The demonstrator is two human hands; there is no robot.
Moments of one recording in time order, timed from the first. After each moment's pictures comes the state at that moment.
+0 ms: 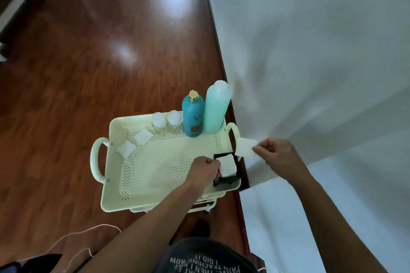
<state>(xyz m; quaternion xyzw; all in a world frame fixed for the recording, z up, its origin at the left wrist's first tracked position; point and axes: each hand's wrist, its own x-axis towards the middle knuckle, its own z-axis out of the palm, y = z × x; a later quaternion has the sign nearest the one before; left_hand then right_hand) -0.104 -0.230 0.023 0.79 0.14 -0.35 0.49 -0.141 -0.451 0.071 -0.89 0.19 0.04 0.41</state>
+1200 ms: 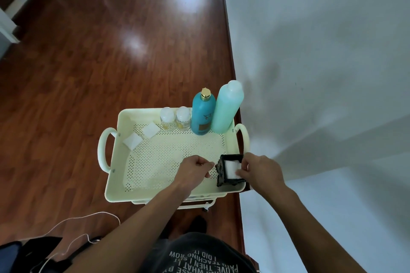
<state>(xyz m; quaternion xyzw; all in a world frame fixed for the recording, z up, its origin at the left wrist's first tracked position) -0.100 -0.185 -0.005 0.78 0.14 -0.28 0.54 -0.137 -0.396 0.036 -0.99 0.06 0.13 0.10</state>
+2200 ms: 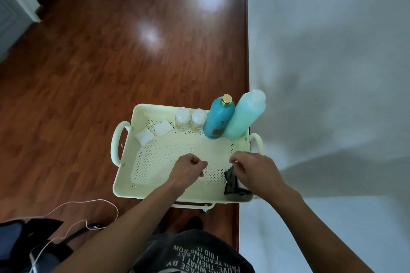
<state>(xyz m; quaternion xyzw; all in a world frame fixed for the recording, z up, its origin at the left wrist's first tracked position) -0.080 -0.144 -0.018 0.78 0.17 -0.26 0.54 -0.099 -0.354 0.058 -0.98 -0.11 0.06 0.13</state>
